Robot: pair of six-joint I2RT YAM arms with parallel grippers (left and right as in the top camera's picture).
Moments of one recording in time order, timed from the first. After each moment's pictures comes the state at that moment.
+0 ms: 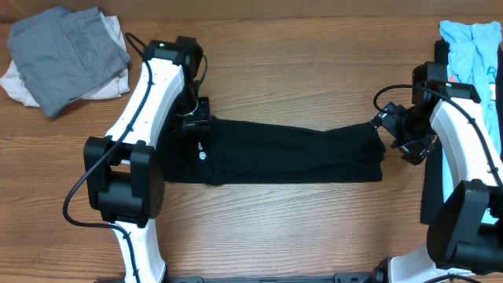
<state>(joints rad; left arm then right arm) -0.20 2.09 1.81 -1.41 0.06 -0.28 -0.16 1.74 1.34 -1.11 -0.05 0.67</state>
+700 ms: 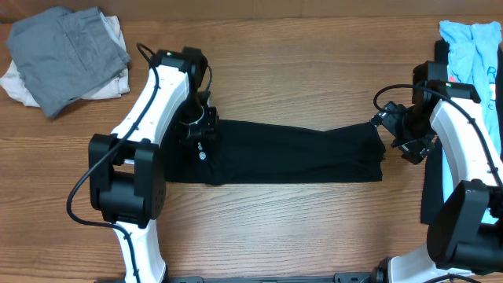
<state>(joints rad) -0.21 2.09 1.70 -1.38 0.16 -0.21 -0.16 1.74 1.34 -1.10 -0.05 0.67</state>
